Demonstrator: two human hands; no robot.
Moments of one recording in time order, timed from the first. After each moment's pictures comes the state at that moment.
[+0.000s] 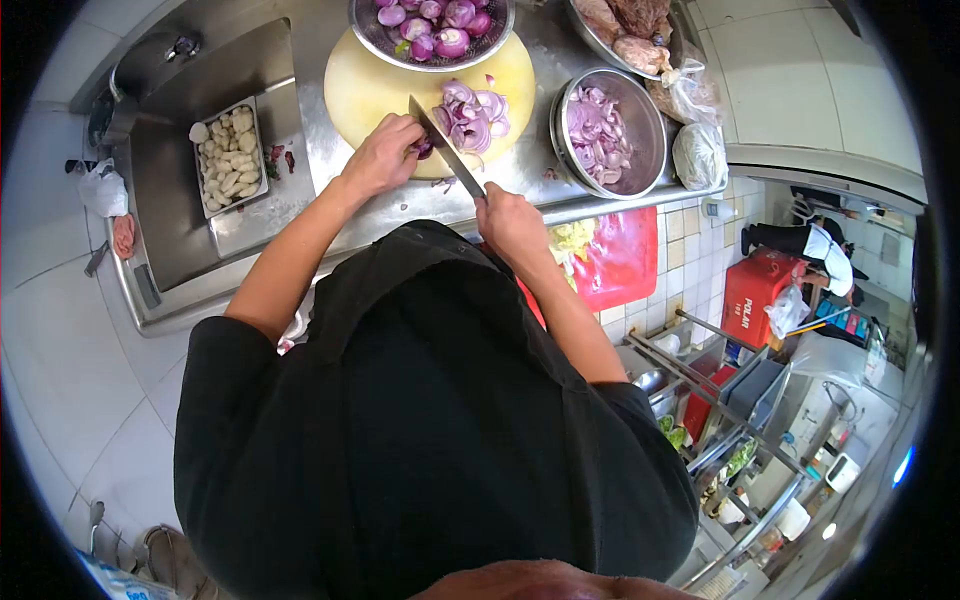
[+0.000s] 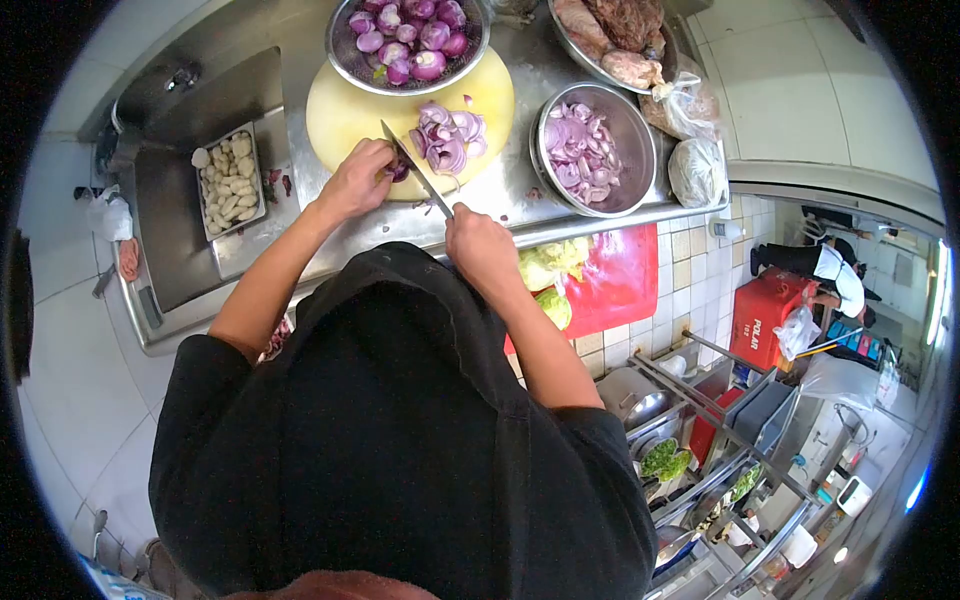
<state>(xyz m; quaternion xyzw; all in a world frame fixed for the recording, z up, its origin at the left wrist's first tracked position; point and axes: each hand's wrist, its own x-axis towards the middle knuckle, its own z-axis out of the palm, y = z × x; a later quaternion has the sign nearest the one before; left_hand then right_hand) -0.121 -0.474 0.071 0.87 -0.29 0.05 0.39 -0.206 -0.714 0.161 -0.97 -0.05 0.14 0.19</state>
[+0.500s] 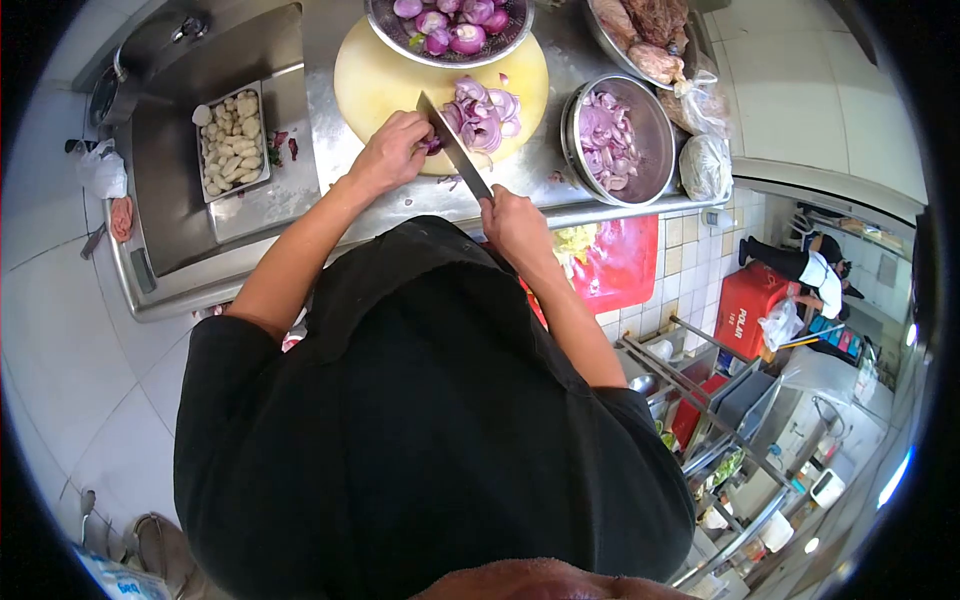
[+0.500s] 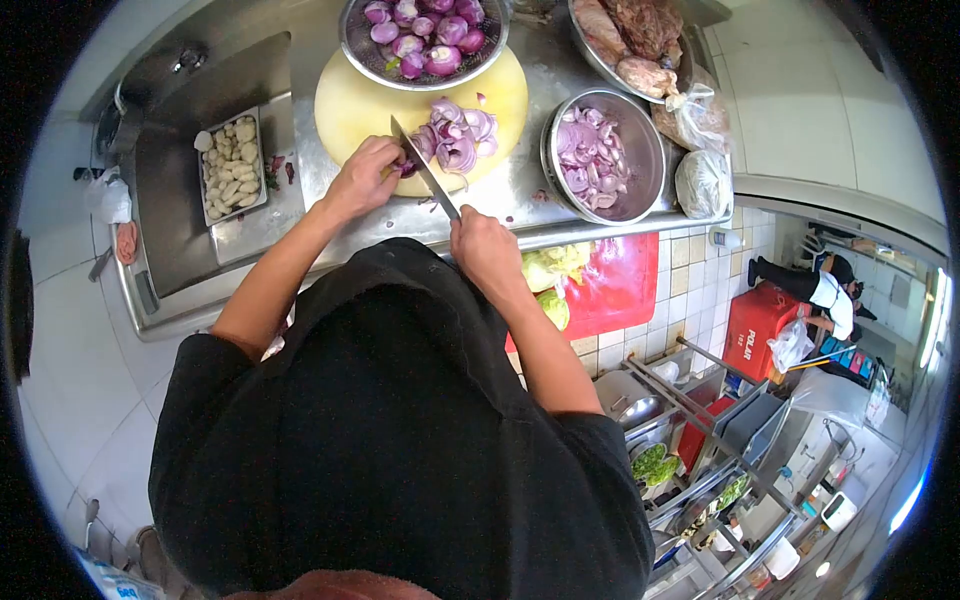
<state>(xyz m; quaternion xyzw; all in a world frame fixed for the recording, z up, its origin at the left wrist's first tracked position) -0.127 -0.476 0.064 0.85 -0.27 0.09 0.44 -0.201 -0.713 0.154 -0.97 -0.05 0.16 0.19</state>
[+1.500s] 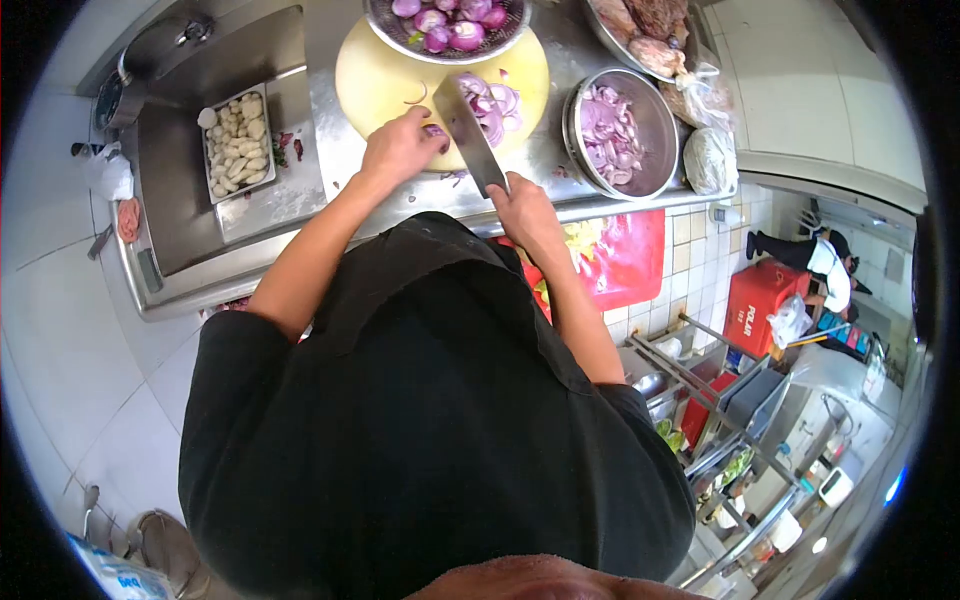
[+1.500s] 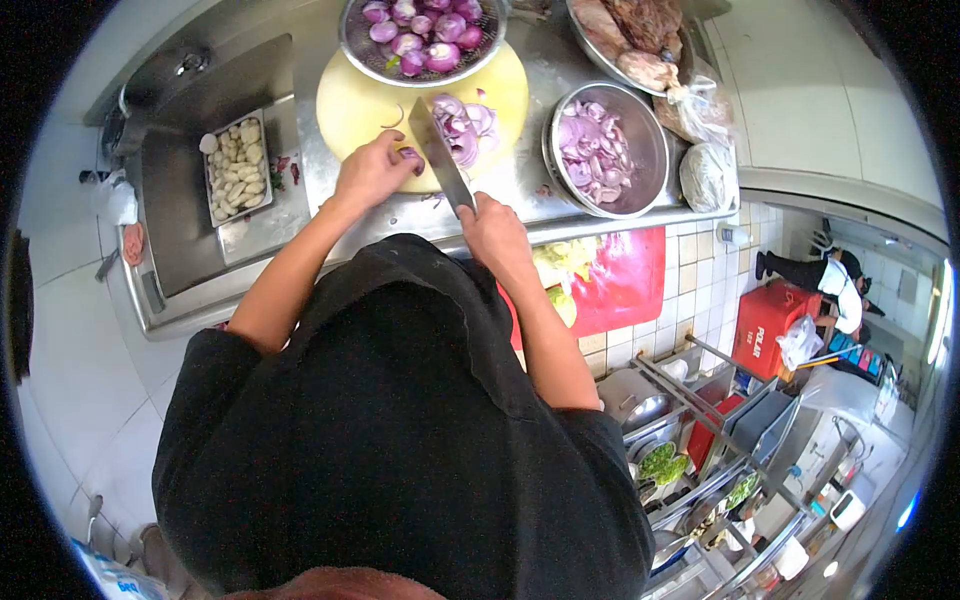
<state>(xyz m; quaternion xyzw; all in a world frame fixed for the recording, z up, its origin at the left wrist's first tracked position) -0.130 -0.499 0.100 0.91 0.02 -0.13 0.40 -0.190 -0.722 0.154 -0.94 0.02 0.21 0.26</state>
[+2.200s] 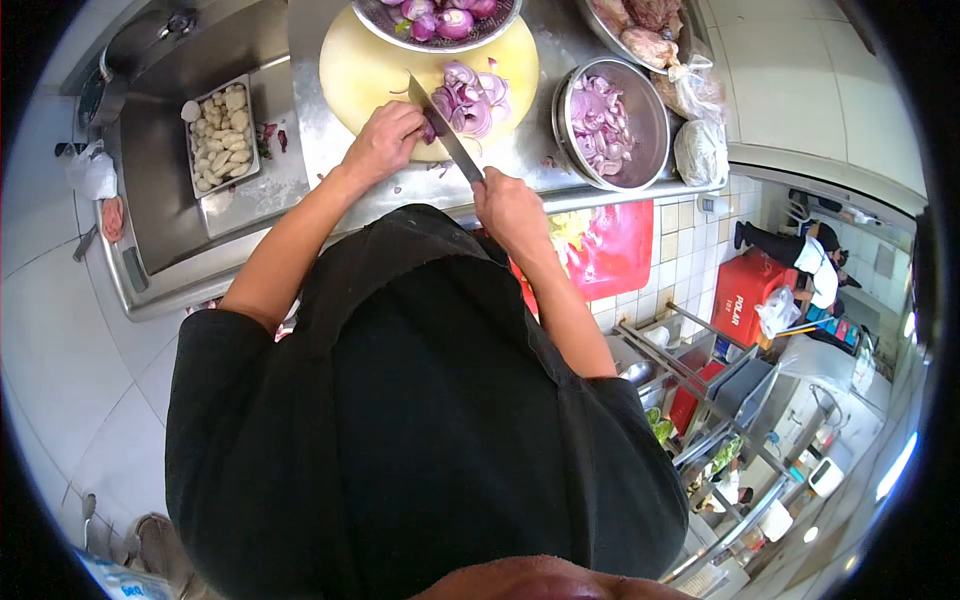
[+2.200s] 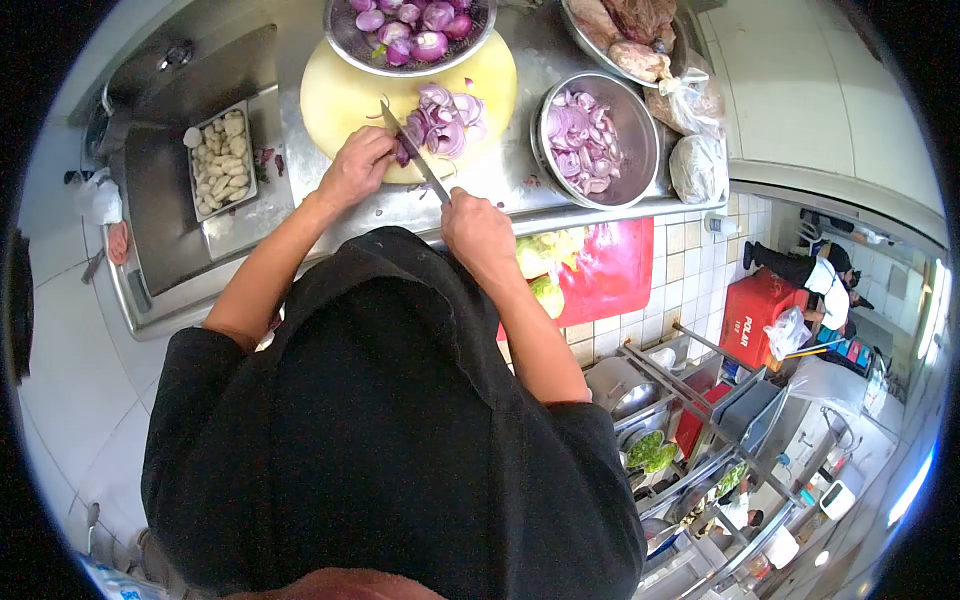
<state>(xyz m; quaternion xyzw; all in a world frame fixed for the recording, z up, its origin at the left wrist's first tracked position) -0.125 -0.484 0.054 0.86 -0.28 0.13 0.42 -0.199 -0.716 0.150 -0.97 -0.06 0.15 0.17</state>
